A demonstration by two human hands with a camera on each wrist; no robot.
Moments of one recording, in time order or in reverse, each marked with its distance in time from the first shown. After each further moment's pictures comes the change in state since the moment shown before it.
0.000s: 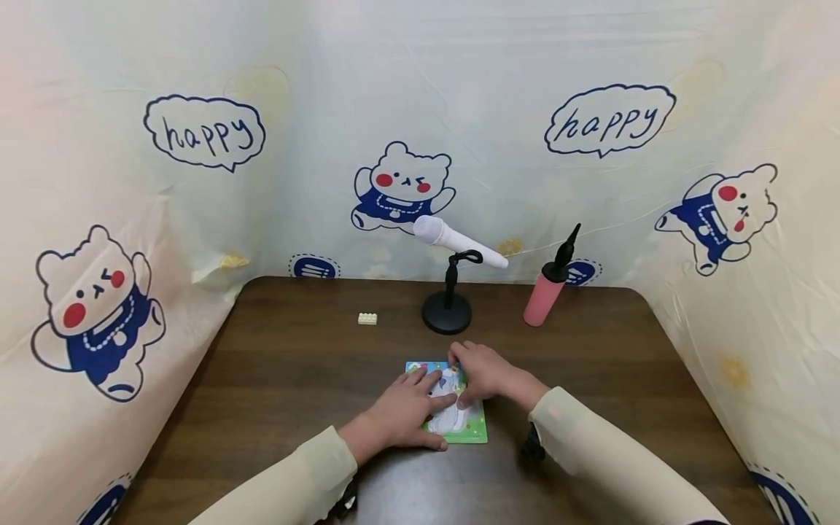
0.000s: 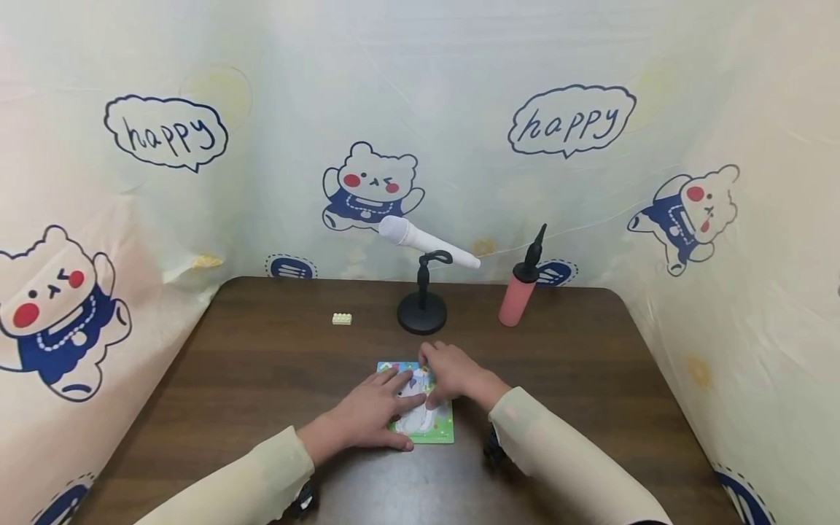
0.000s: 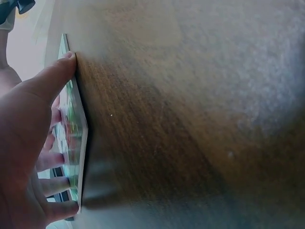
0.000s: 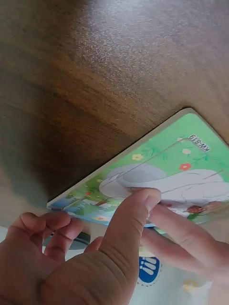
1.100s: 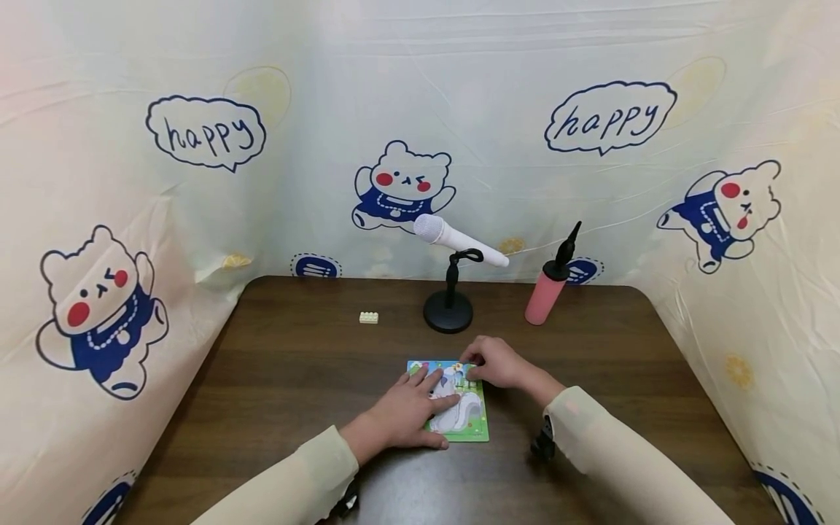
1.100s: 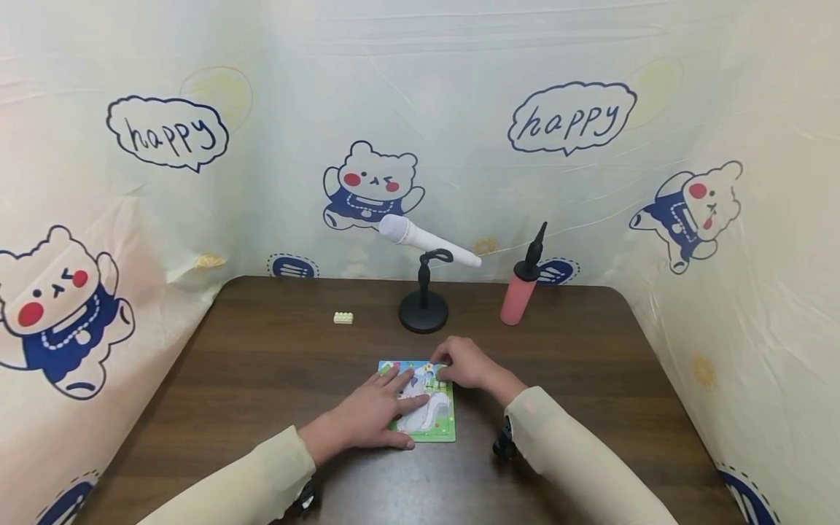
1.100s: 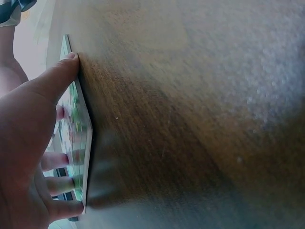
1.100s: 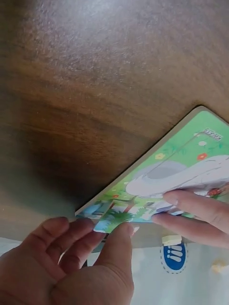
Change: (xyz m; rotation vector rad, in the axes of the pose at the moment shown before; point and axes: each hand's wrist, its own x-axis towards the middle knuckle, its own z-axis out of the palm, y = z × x) left_hand 0.000 0.005 -0.002 -0.012 -0.071 -0.017; right_hand -0.006 0.030 -0.002 0.189 0.120 -0.060
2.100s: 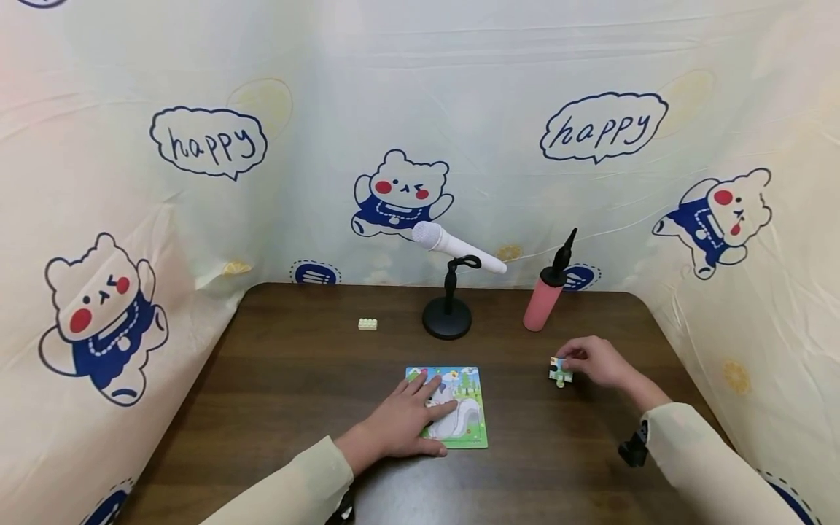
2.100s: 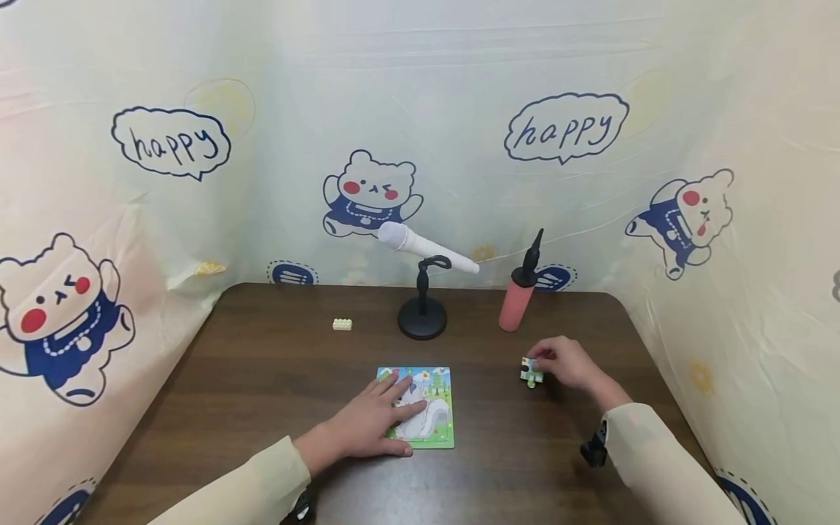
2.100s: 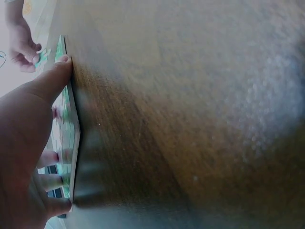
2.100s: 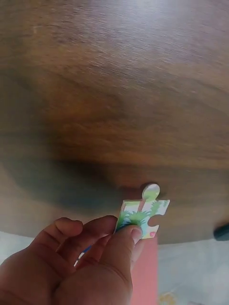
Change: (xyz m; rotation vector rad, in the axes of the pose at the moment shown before) left_hand -0.002 -0.005 0.019 -0.002 0.064 0.021; right_hand -0.107 0.128 -0.080 0.015 0.164 0.157
